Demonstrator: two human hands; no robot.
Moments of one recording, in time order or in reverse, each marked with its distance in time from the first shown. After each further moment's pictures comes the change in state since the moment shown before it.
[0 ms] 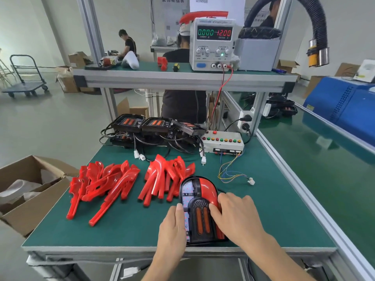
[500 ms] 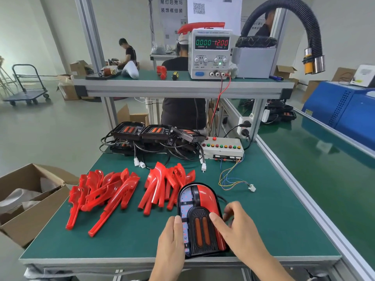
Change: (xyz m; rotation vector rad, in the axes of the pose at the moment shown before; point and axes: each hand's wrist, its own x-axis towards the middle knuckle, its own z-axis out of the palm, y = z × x) left_hand -0.003 -0.002 -0.005 -0.092 -0.029 0.041; right_hand -0.020 0.013 0.020 0.790 -0.011 0.282
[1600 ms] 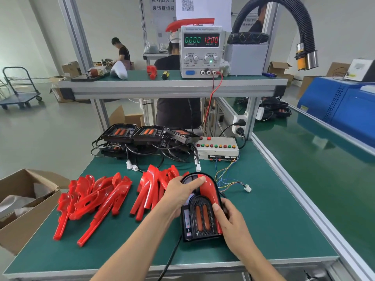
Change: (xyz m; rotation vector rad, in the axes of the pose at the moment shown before) left_hand 0.120 0.062 0.036 -0.255 -0.252 -0.280; right_hand 0.032 0.027 0.023 0.534 -0.014 0.026
